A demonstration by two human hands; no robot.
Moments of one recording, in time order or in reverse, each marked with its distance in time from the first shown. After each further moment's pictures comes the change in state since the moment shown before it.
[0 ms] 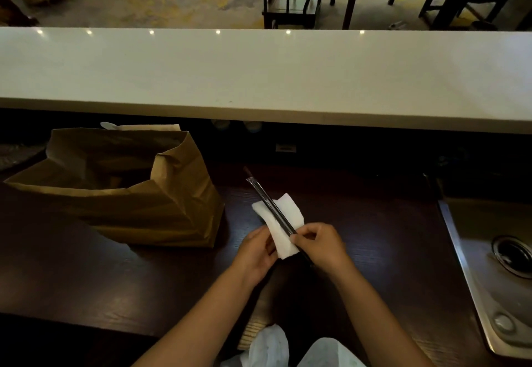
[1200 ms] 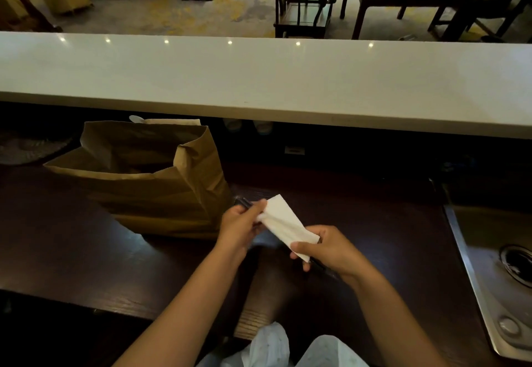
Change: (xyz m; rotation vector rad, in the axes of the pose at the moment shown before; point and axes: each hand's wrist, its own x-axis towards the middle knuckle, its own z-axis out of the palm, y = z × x) left_hand -0.023 0.044 -0.009 0.196 0.196 0.327; right_hand -0.041 -0.024 -0.022 0.320 -0.399 -0.116
